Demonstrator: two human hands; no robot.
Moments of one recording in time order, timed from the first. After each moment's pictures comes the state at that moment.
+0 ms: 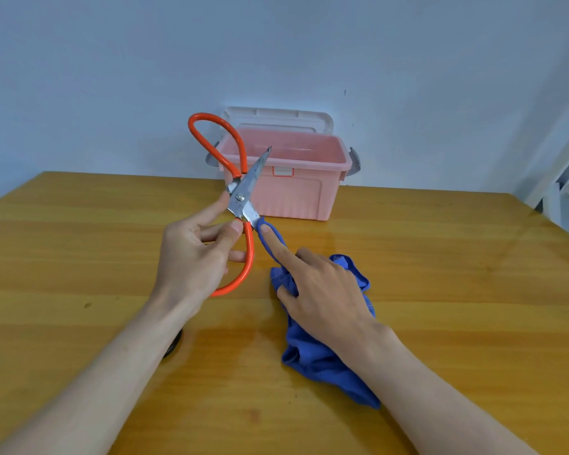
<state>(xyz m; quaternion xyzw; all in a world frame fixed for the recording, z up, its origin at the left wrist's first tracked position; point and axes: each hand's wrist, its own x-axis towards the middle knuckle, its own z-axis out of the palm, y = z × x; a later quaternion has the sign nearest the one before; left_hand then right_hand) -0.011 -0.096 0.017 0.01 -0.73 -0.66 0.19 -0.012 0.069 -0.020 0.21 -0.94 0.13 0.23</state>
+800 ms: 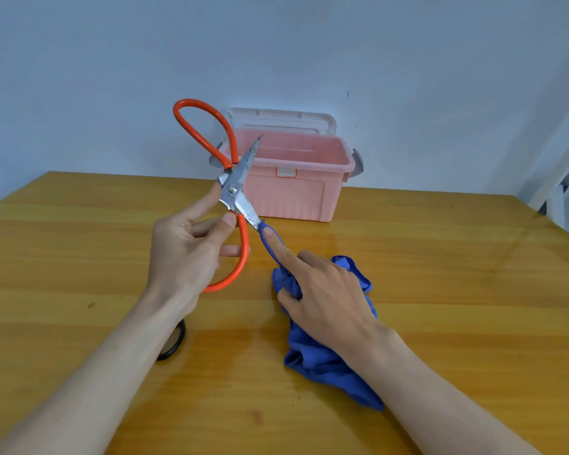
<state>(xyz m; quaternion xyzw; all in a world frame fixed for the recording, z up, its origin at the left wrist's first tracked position) -0.006 -0.101 0.027 0.02 -0.69 -0.69 0.19 -0.009 0.068 -0.019 0.21 -0.94 0.15 0.21</state>
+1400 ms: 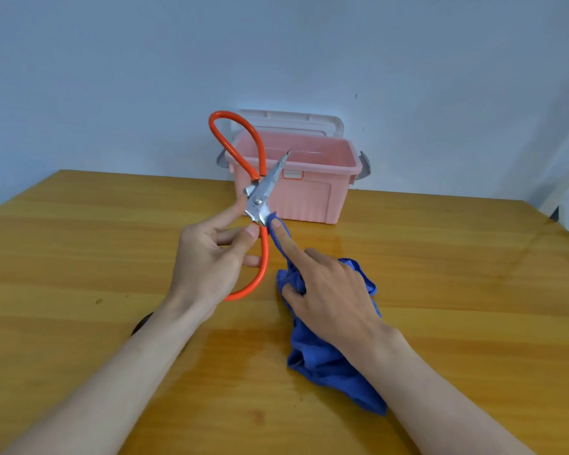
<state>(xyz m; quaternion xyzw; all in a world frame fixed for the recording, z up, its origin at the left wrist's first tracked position) -0.002 -0.089 0.023 0.00 -0.73 -0.66 0.18 -0.011 0.067 -0.011 0.22 -0.95 0.14 0.19</state>
